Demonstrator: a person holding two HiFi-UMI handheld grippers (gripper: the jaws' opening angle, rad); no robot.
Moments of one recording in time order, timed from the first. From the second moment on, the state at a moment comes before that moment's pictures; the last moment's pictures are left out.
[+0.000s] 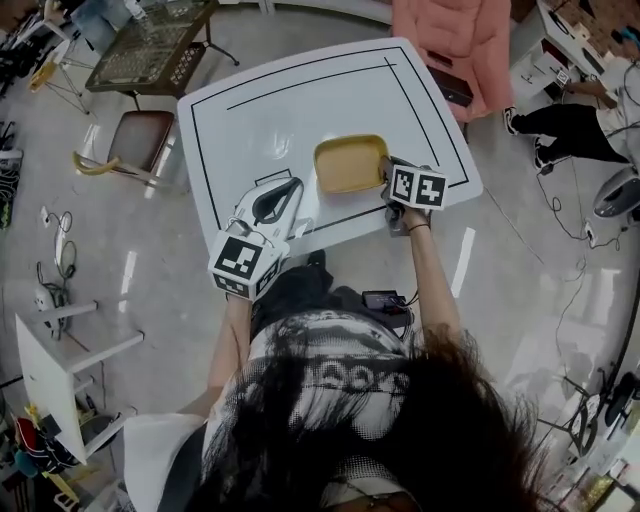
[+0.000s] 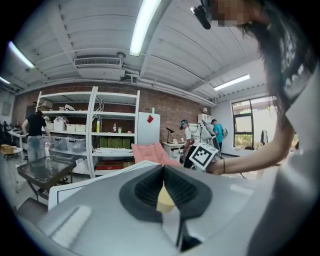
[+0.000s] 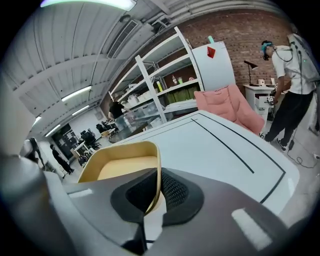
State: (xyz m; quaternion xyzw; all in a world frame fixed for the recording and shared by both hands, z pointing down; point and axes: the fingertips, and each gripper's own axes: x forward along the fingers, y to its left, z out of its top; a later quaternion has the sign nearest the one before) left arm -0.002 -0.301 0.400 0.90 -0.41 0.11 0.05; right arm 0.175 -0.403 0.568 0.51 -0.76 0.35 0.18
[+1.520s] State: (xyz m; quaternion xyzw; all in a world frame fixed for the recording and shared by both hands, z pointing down) left arm -0.059 -0.340 0.424 0.89 -0.44 0.11 0.07; right arm 0.139 -0.435 0.554 0.51 -0.79 0.29 0.17
